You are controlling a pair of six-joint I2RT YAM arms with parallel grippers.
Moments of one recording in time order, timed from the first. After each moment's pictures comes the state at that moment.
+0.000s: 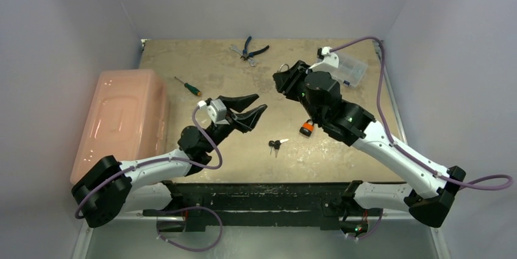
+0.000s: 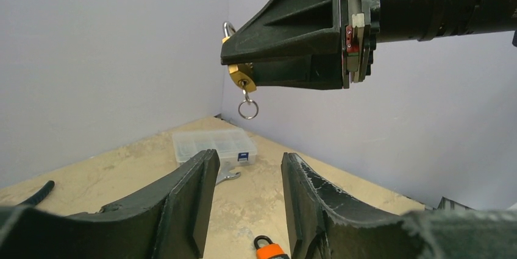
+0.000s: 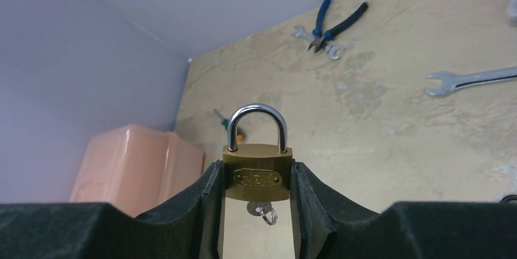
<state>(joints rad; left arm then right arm) -0.84 1.17 0.42 1.22 0.05 -0.16 0.87 1.15 1.26 -0.34 0.58 0.78</state>
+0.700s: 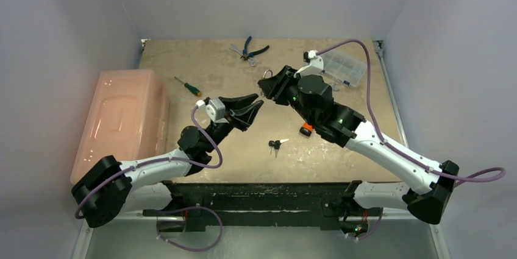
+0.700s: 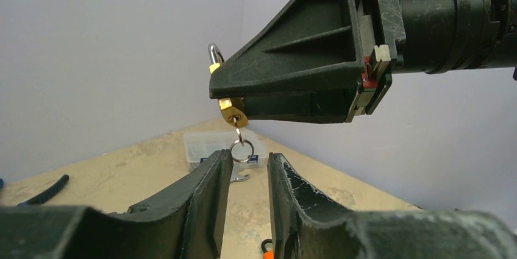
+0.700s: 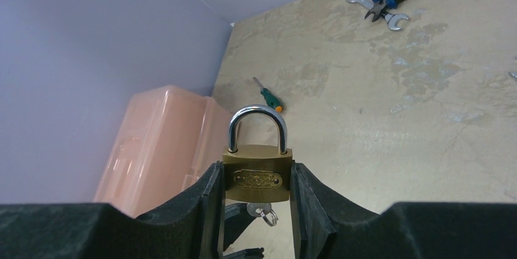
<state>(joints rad) -0.84 1.17 0.42 1.23 -0.01 -0.16 0.89 1.19 1.21 -0.22 0.41 0.80</state>
